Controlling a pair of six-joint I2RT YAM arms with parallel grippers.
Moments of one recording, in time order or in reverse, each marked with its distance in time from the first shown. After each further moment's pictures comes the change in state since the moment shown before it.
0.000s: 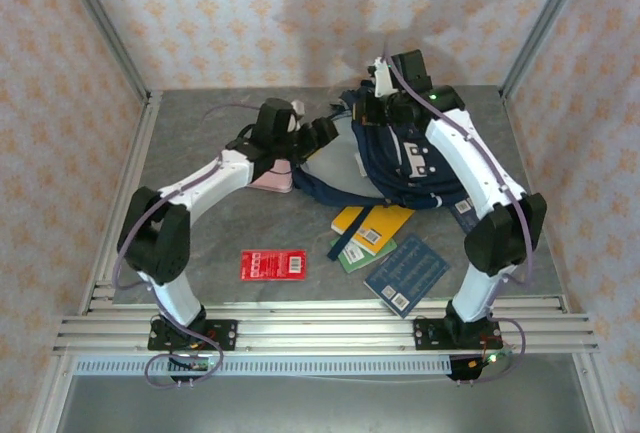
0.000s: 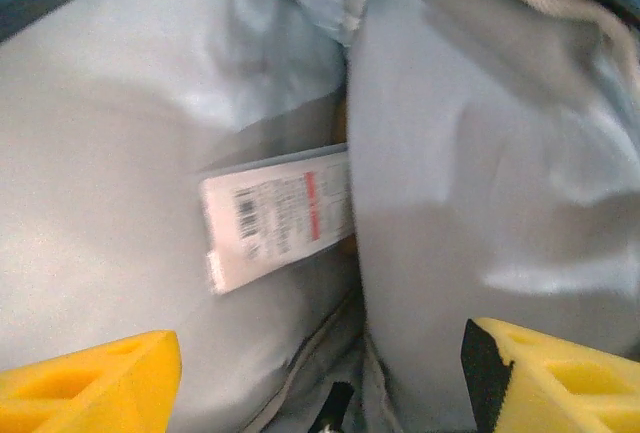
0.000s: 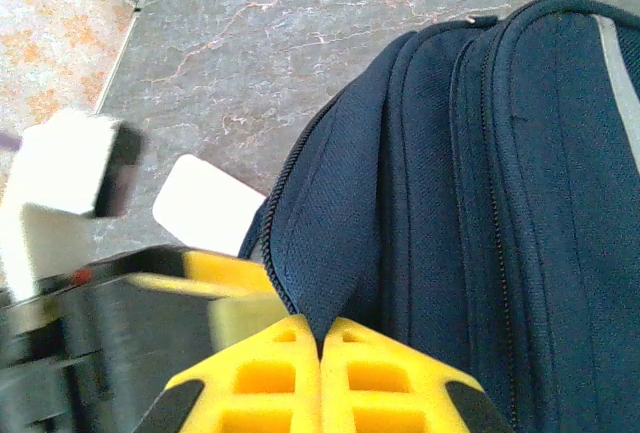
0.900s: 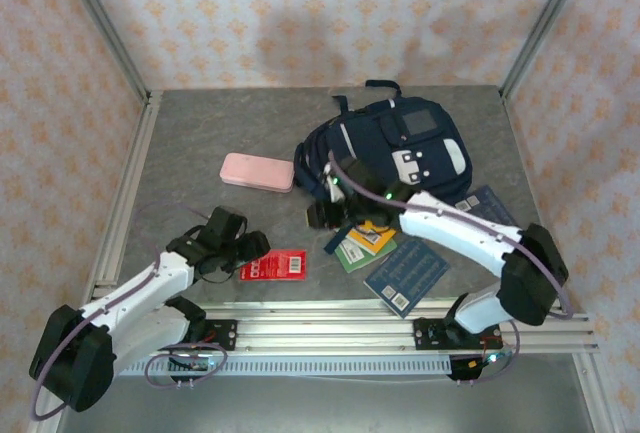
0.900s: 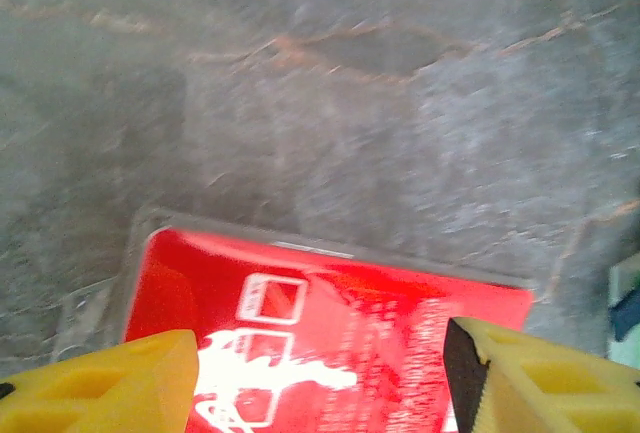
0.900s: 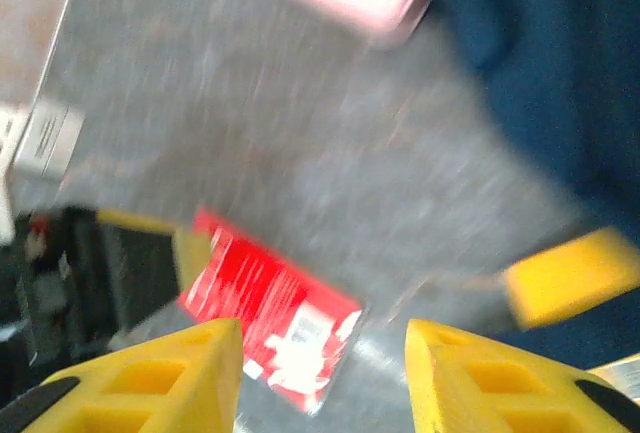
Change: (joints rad) left arm -0.002 -0.760 -0.883 -0.359 -0.266 0.043; right arm 0.488 -0.317 -0.774 0.312 0.054 0.307
